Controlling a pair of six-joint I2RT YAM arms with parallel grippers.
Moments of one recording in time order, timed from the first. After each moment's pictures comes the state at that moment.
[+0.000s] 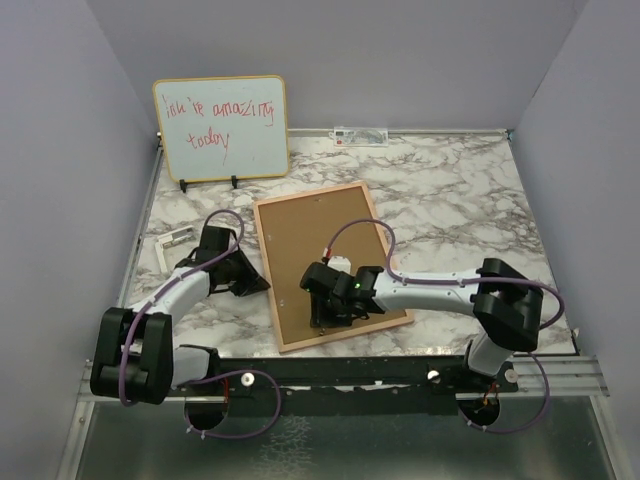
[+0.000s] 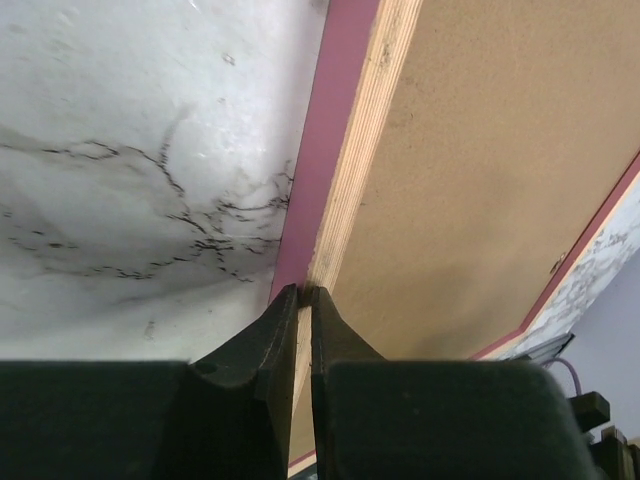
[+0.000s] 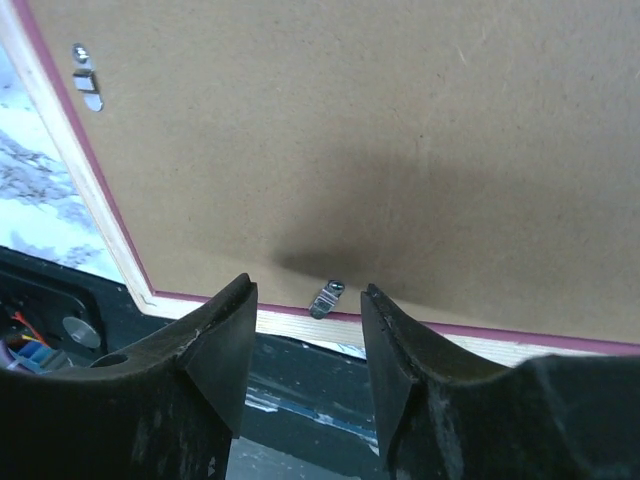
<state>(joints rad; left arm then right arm) -0.13 1.25 0.52 -0.33 0.39 -0.77 1.19 1.69 1.08 -0.51 0.12 1.09</state>
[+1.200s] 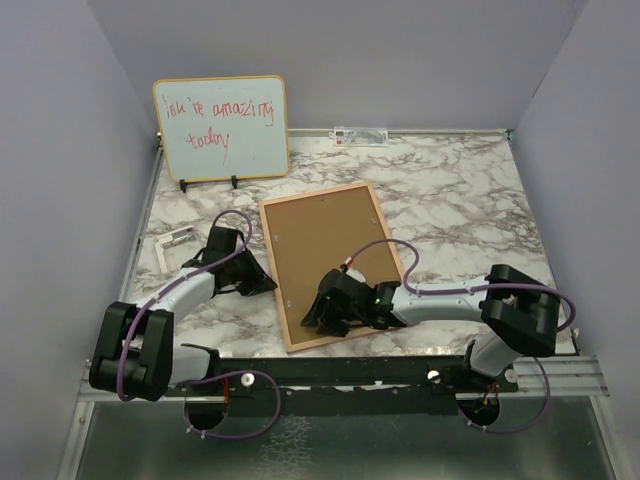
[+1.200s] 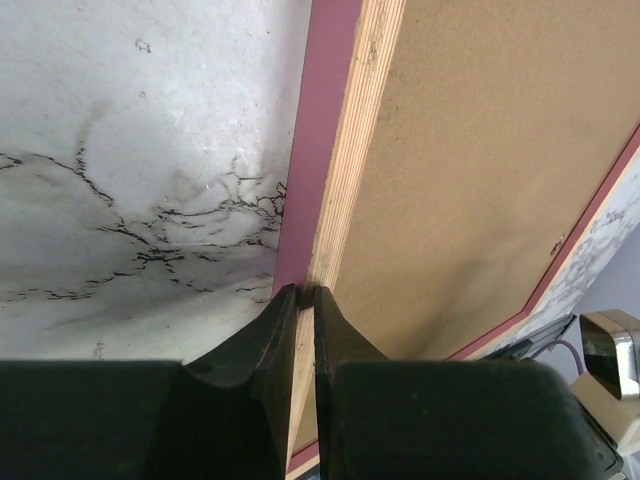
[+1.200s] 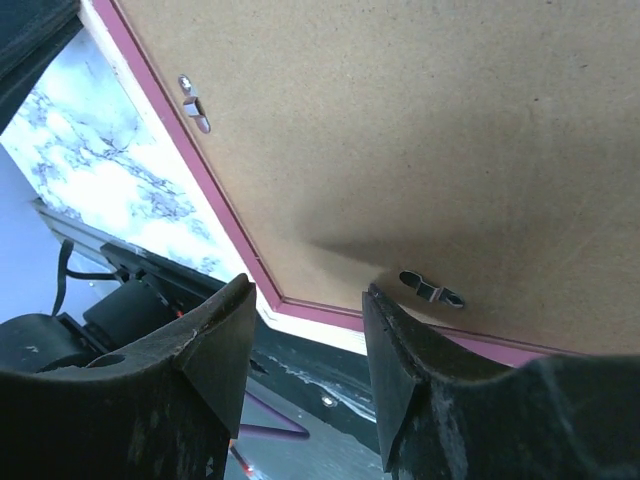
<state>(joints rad) -0.21 1.27 0.51 -0.25 0.41 -0.79 1.17 1.60 0.80 -0.11 0.04 1.45</state>
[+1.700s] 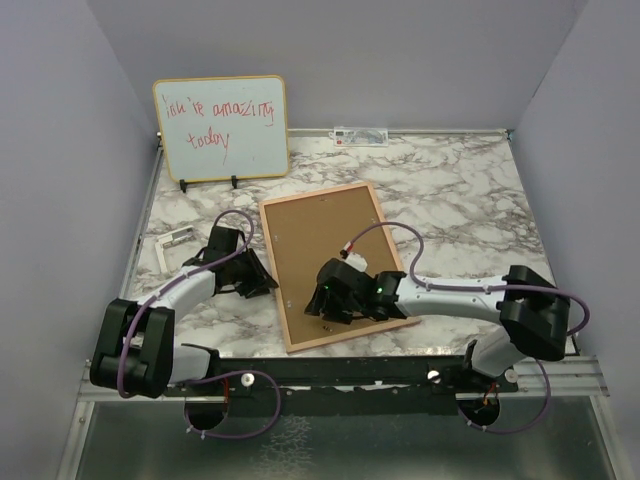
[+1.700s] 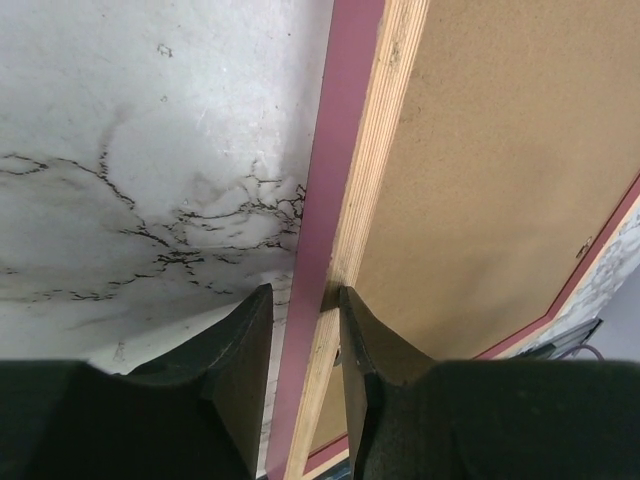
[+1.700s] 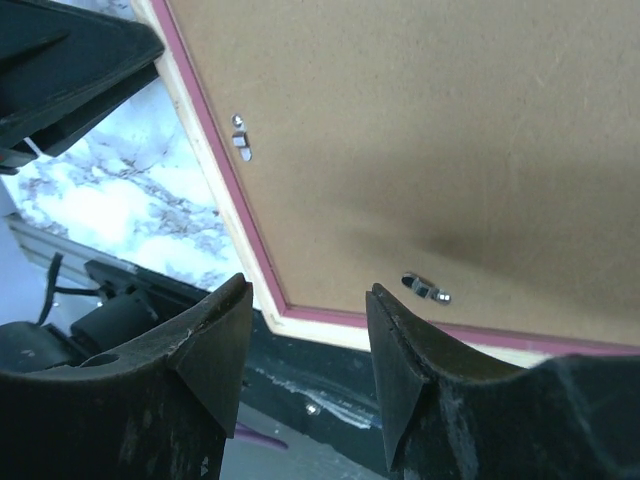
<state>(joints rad) -0.21 1.28 0.52 -0.28 0.37 -0.76 1.16 1.52 0.89 -0.28 0.14 1.32</state>
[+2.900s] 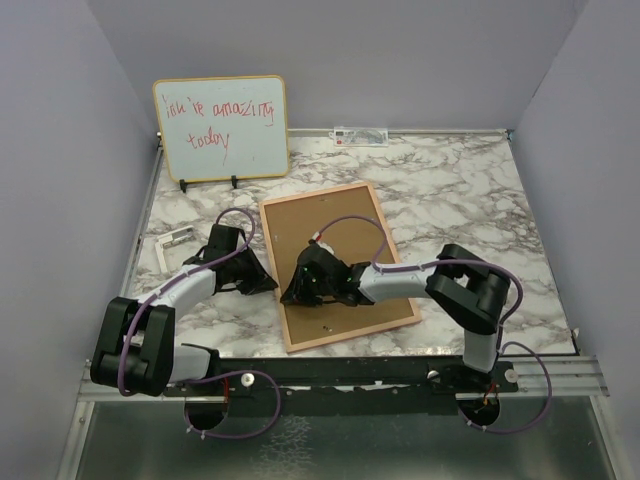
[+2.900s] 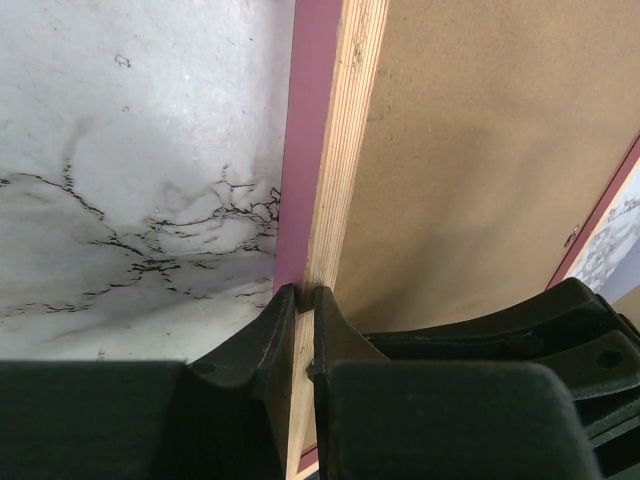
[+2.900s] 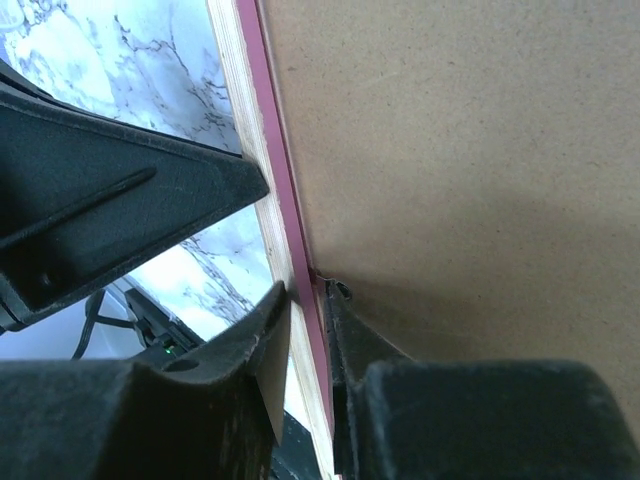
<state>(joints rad) -0.21 1.30 0.53 -0.26 0.40 -0.74 1.07 1.89 1.02 0.11 -0.04 1.16</state>
